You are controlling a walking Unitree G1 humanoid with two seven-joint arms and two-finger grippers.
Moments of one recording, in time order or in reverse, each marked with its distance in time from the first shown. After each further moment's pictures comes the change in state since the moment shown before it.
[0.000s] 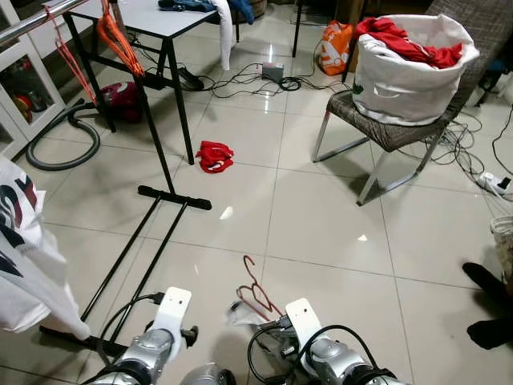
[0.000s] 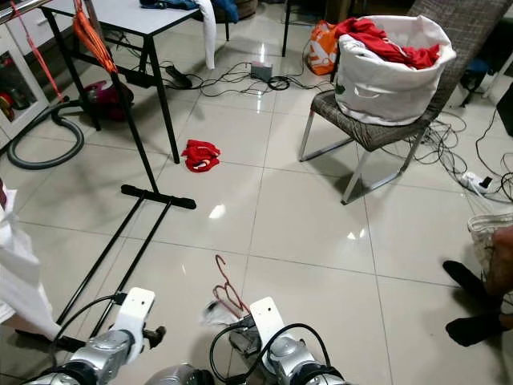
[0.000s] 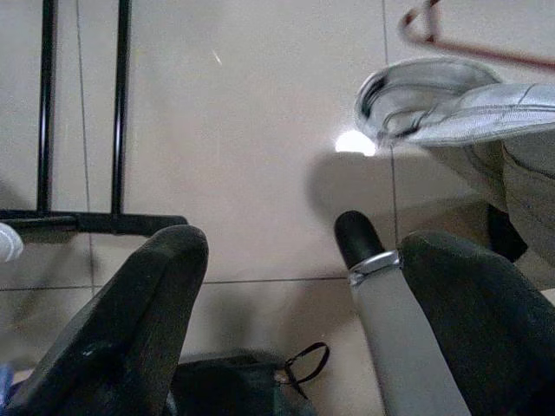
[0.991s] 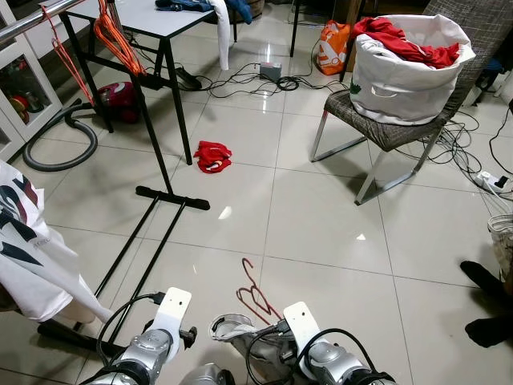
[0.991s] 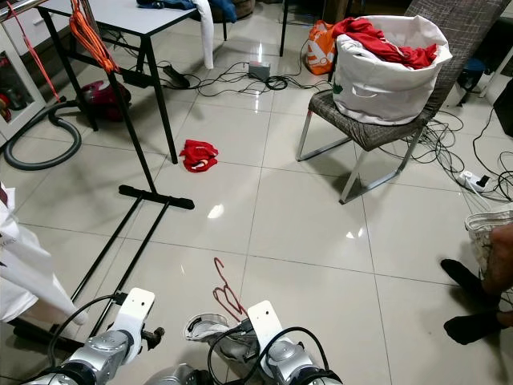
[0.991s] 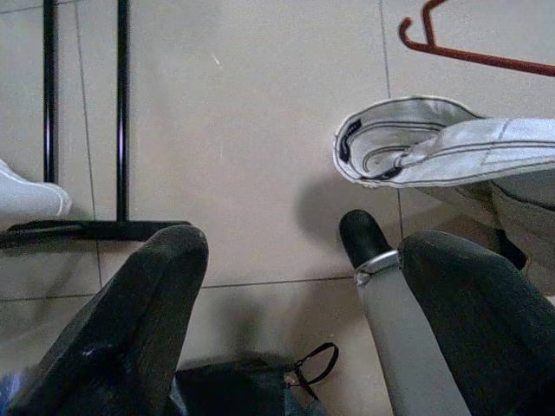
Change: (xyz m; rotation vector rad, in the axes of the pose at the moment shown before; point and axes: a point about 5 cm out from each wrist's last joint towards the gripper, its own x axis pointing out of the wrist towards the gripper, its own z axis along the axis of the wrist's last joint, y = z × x) left arm 0.000 0.000 0.000 0.026 -0.004 -0.001; right arm 0.000 0.003 -0.006 -0.013 0.007 0.009
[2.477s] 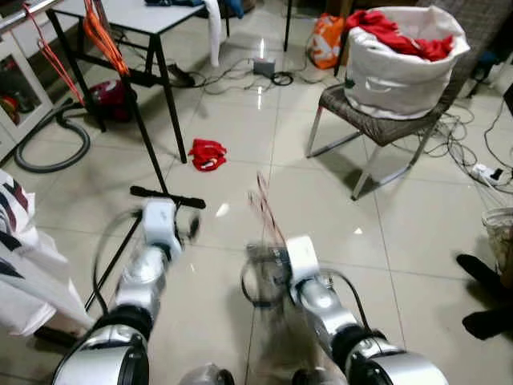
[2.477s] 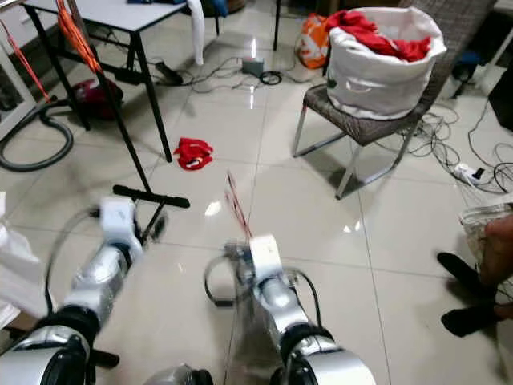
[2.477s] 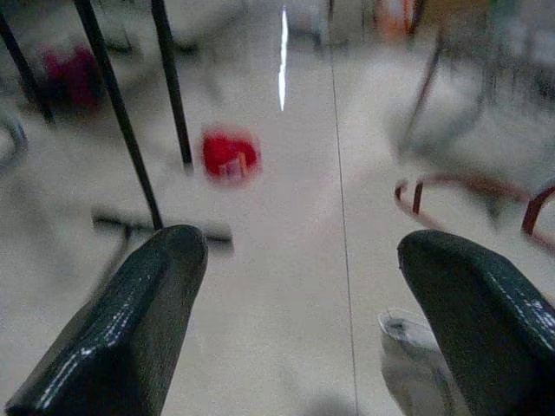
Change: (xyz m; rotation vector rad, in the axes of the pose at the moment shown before) left arm -0.039 0.044 0.155 -0.222 -0.803 0.069; right arm -0.020 -0.027 0.114 0.107 -0.519 -0.202
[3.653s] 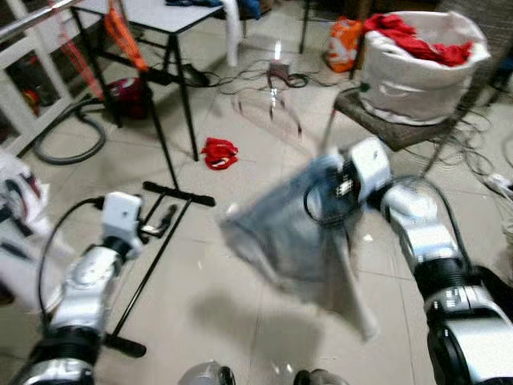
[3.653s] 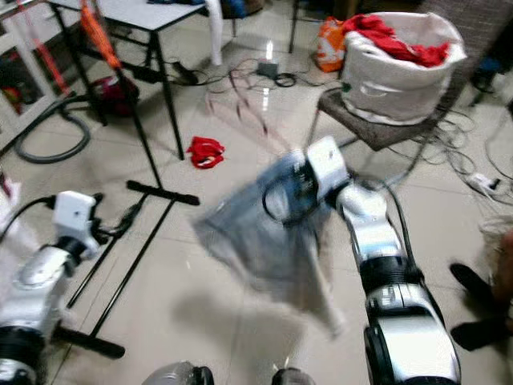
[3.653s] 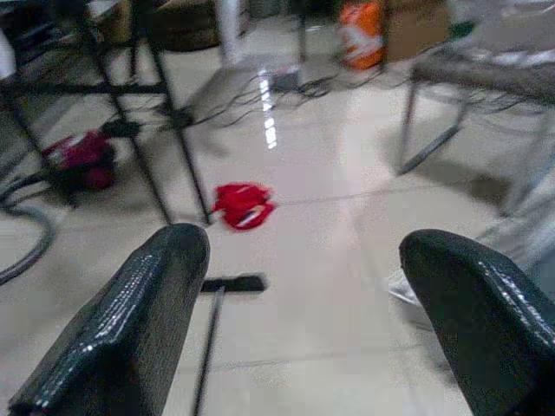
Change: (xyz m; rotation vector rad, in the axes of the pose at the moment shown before) left arm -0.033 0.053 0.019 0.198 -0.058 -0.149; right arm -0.019 -0.140 0.121 -0.247 -0.272 0.199
